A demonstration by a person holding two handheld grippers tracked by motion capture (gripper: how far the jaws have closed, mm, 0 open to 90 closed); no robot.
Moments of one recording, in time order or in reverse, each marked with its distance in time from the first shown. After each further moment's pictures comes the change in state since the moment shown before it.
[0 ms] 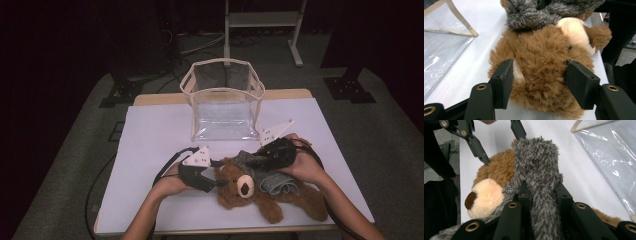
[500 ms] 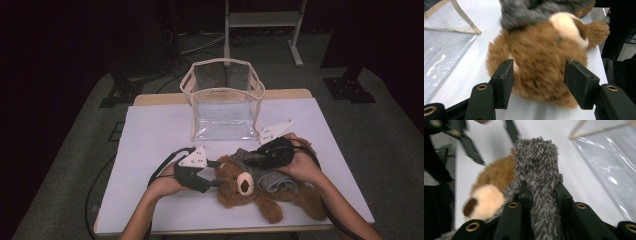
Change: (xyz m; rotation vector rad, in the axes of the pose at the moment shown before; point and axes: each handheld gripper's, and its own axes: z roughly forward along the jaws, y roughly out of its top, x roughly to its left) left arm -0.002 0.000 -0.017 0.030 0.004 0.012; right arm -0.005 -0.001 0.003 -0.039 -0.022 0.003
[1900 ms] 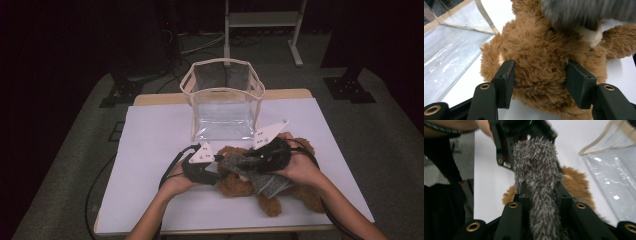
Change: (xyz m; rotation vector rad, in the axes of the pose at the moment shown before) left arm 0.009 -0.001 0.026 -0.038 0.130 -0.075; right arm 0.033 0.031 -0.004 0.031 0.027 -0.113
